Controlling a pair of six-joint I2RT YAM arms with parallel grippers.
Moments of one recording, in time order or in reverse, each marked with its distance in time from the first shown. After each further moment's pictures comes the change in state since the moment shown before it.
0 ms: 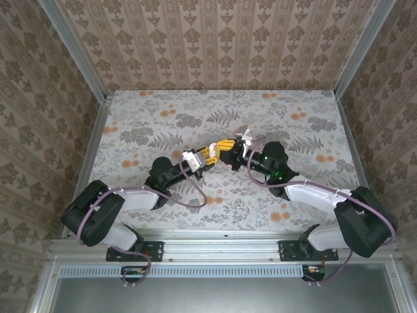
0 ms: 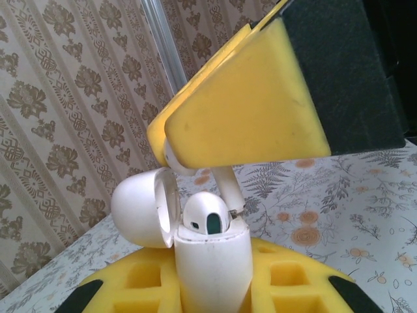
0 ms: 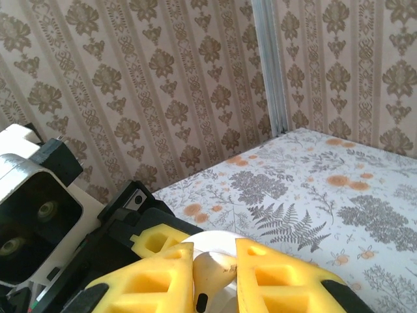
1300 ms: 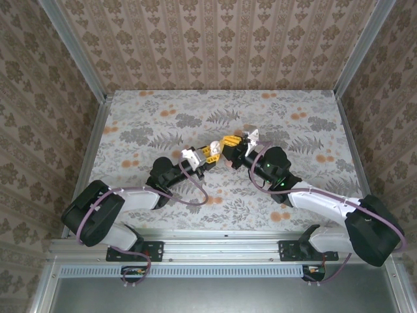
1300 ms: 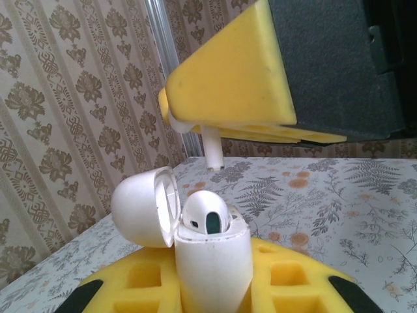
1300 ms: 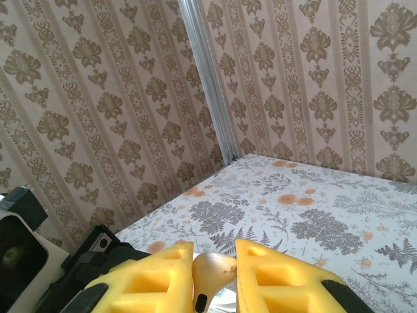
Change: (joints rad) left arm -0.021 0.000 0.013 0.027 -0.021 -0.087; right arm 0.066 -0.084 -0.034 0.013 0.291 0.031
